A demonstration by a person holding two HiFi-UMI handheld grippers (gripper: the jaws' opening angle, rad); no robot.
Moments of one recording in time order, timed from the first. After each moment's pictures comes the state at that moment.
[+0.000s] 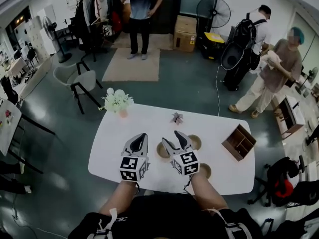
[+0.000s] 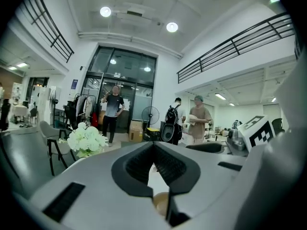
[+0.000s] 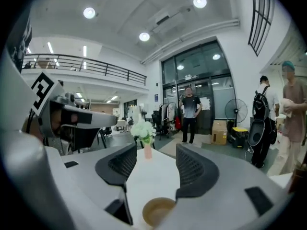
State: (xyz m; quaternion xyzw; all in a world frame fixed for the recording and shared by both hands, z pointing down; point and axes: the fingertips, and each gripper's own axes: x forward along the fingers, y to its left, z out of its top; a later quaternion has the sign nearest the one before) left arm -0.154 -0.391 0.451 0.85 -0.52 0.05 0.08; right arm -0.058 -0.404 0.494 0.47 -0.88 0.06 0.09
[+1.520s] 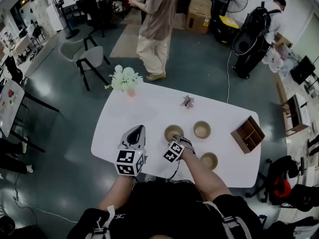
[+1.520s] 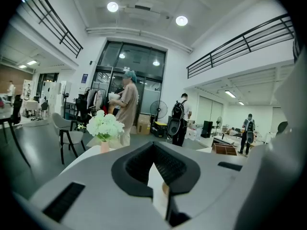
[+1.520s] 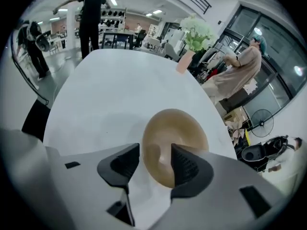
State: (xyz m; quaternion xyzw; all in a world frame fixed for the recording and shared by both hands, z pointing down) left arm -0.208 -0.384 0.497 0.82 -0.55 0.07 0.13; right arm -0.075 -0.391 0.782 0.29 -0.76 -0.01 0.58
